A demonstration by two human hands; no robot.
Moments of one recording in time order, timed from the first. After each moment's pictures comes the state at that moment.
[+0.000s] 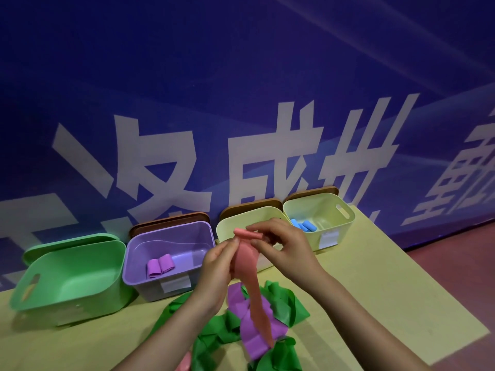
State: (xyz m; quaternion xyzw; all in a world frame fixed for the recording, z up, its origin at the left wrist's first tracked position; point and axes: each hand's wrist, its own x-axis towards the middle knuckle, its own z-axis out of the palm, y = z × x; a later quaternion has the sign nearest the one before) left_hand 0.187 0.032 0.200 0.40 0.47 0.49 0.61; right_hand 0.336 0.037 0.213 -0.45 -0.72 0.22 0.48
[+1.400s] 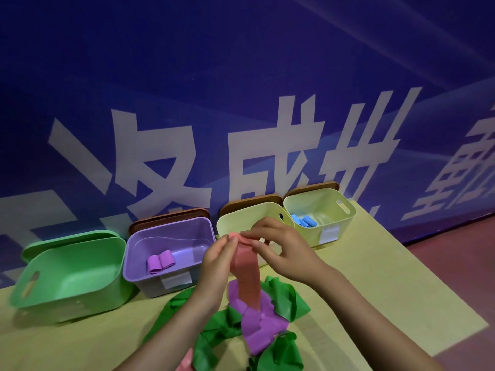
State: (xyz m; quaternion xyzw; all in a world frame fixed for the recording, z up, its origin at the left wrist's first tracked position) left_hand 0.183 0.033 0.189 0.44 0.48 0.50 0.57; right_hand 0.339 0.042 0.209 -0.42 -0.80 0.18 0.39
